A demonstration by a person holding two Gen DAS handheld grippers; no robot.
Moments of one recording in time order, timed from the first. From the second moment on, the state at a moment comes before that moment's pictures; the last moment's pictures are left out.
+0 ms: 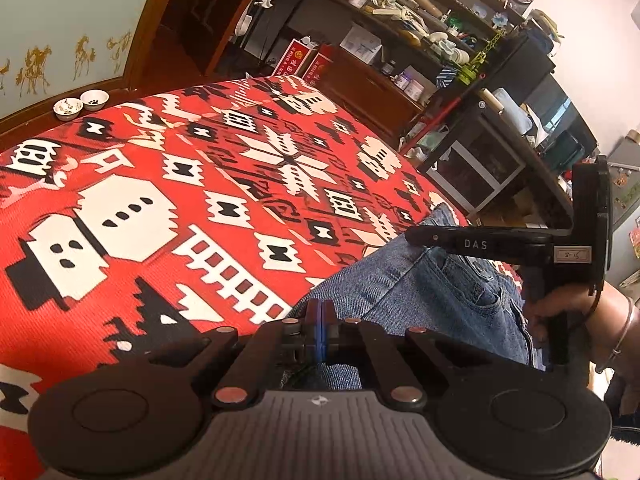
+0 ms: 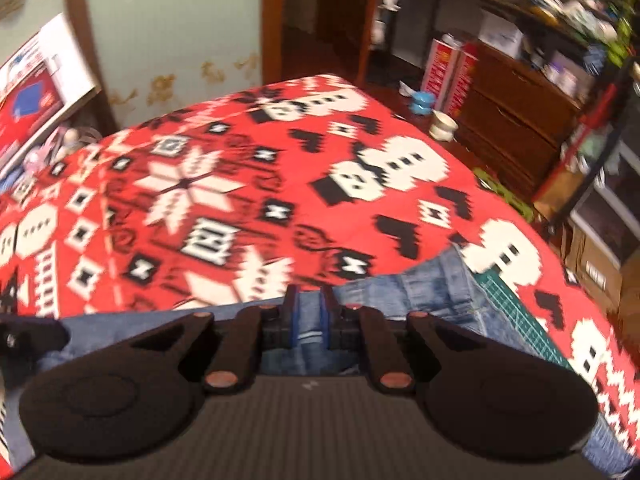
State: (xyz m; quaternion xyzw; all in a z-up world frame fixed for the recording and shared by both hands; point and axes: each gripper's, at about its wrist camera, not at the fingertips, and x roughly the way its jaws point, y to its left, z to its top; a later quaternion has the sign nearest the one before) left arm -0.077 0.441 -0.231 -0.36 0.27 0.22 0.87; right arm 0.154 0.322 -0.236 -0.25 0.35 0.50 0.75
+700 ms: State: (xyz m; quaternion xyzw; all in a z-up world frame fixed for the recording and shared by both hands) left arm -0.077 0.440 -0.231 -0.36 0.27 0.22 0.87; right arm 0.167 0.317 -0.234 -0.23 0.36 0.50 0.75
